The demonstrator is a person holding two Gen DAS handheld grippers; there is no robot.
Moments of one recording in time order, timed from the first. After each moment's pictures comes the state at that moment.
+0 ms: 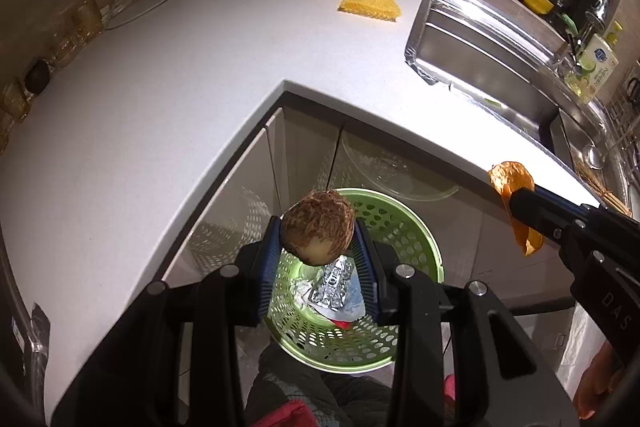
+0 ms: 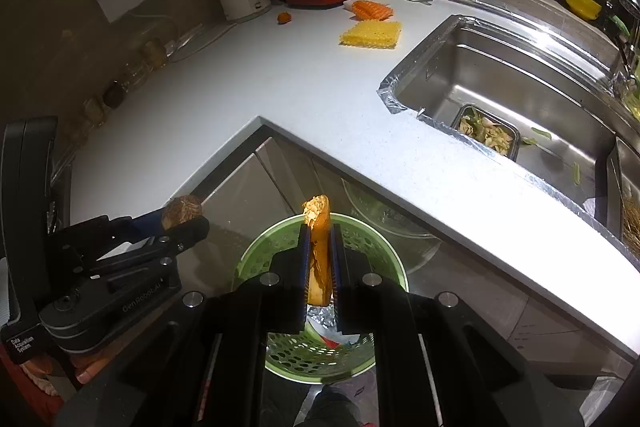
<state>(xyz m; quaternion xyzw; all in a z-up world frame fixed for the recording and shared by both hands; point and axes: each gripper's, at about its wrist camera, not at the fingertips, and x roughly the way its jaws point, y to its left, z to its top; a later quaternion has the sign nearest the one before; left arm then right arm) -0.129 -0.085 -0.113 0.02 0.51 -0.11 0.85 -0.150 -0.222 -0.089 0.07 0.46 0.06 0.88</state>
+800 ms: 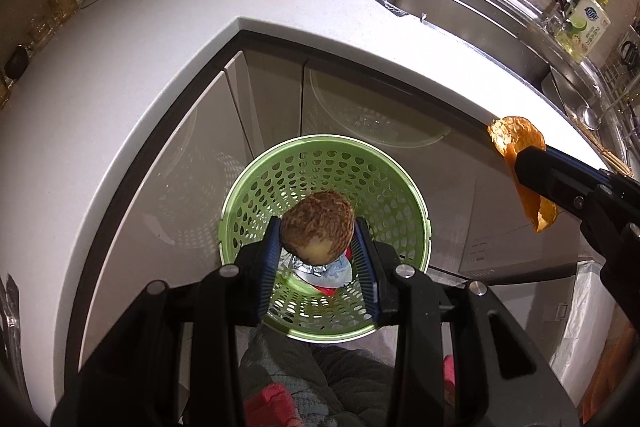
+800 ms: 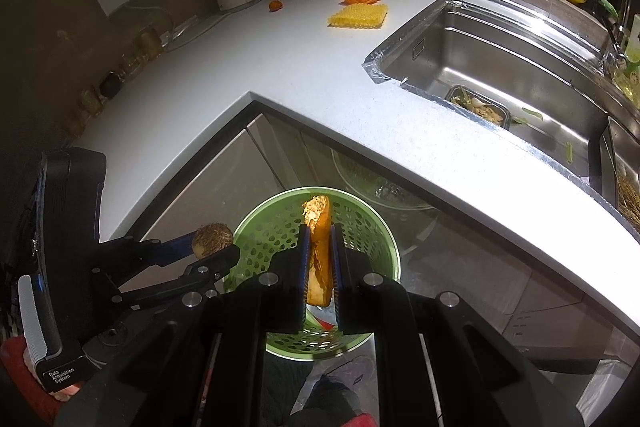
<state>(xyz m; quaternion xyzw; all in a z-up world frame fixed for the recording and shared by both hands) -0.155 -0.111 -0.150 0.04 0.55 -0.13 0.82 -0.177 -0.230 -0.101 0.07 0.47 0.05 0.88</state>
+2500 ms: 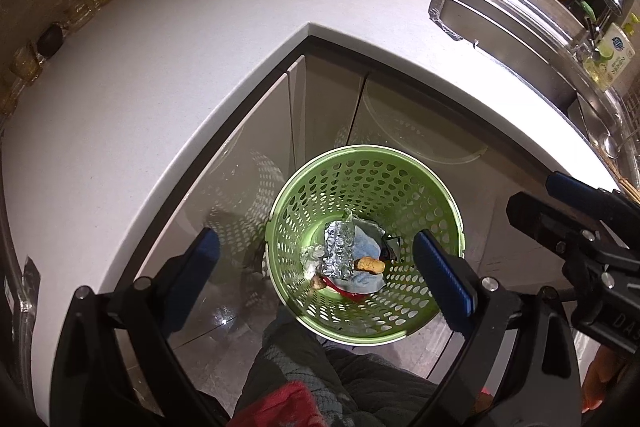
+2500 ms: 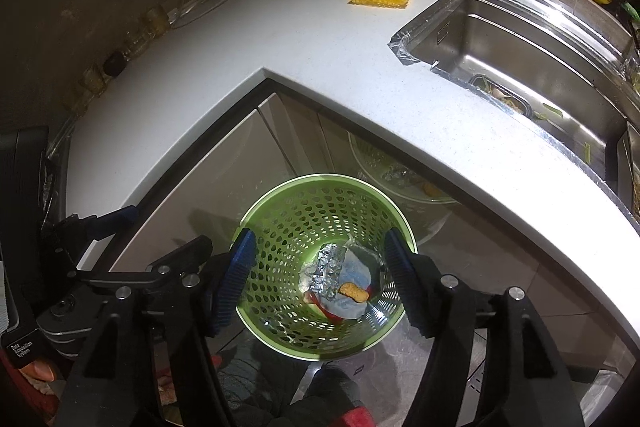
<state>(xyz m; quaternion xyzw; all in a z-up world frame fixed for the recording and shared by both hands) -0.150 -0.073 -0.144 0.02 0.54 -0.07 0.84 -0.159 -0.215 -0.117 0.06 0.50 0.08 0.86</state>
